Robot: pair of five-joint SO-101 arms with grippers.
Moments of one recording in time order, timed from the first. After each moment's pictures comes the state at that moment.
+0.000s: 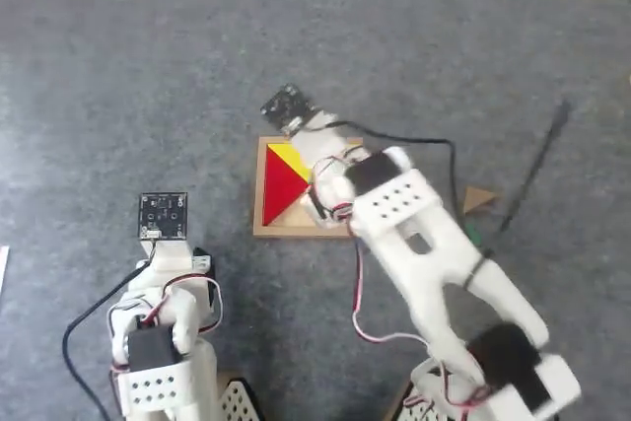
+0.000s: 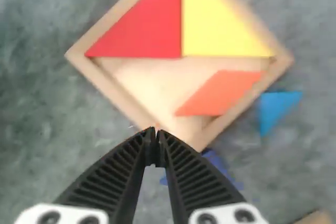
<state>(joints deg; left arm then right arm) -16.1 -103.0 97.1 72.0 -1.5 -36.9 -8.8 24.2 62.2 13.8</state>
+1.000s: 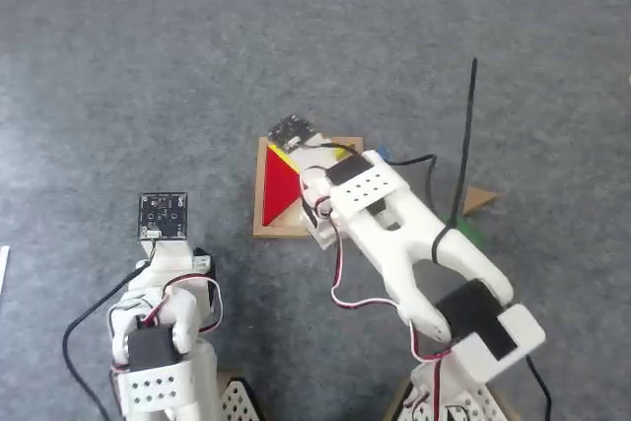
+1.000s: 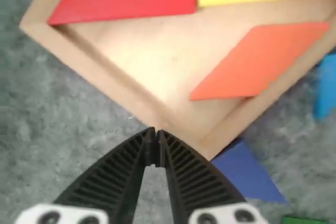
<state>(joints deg) -16.1 -103.0 97.1 72.0 -1.5 -35.7 4.0 24.2 60.7 8.0</state>
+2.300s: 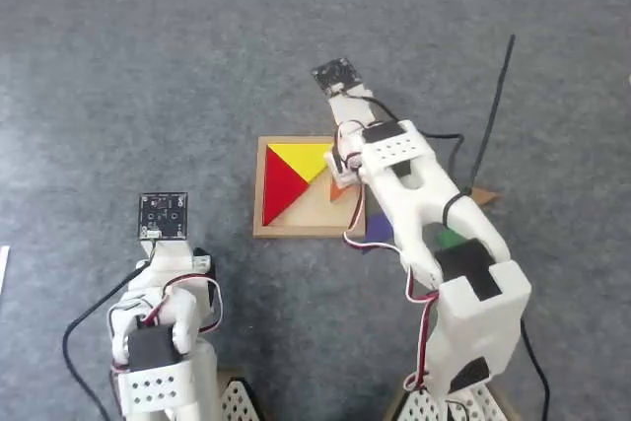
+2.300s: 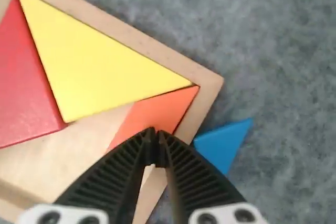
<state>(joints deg) -16.1 -103.0 97.1 72.0 -1.5 -24.6 17.7 11.4 45.9 8.0</state>
